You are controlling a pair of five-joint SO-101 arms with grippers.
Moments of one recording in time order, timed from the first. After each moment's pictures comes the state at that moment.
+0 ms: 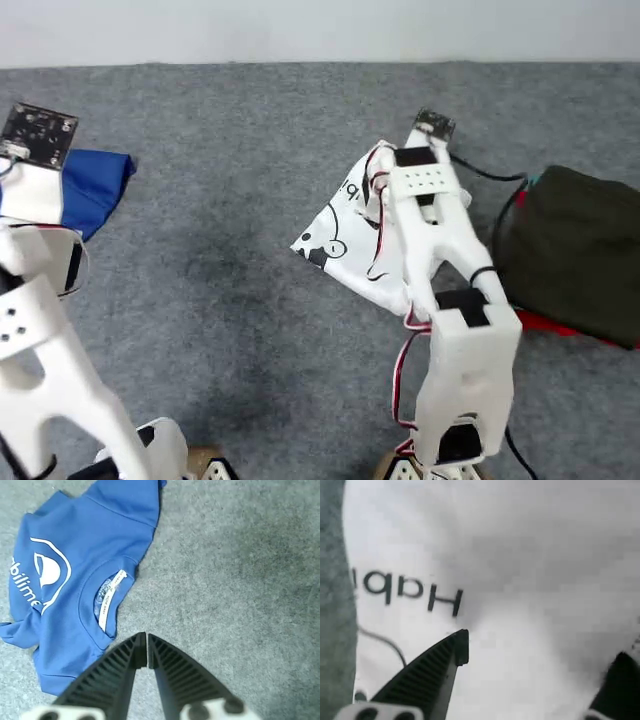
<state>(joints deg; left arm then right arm) -30.0 -28.0 2.2 99.5 -26.7 -11.5 31.0 -13.3 68.2 -33.8</state>
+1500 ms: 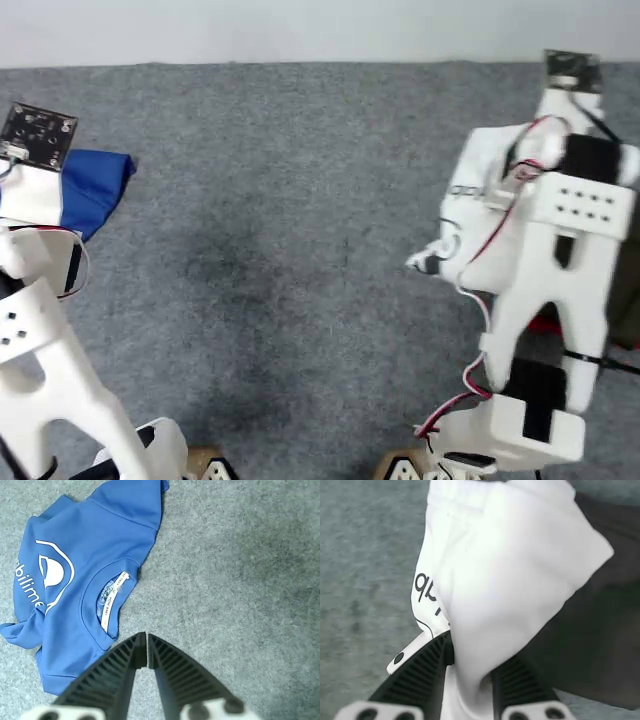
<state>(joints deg) -30.0 -28.4 2.2 99.6 -26.7 13.0 -0.4 -17.5 91.5 4.8</state>
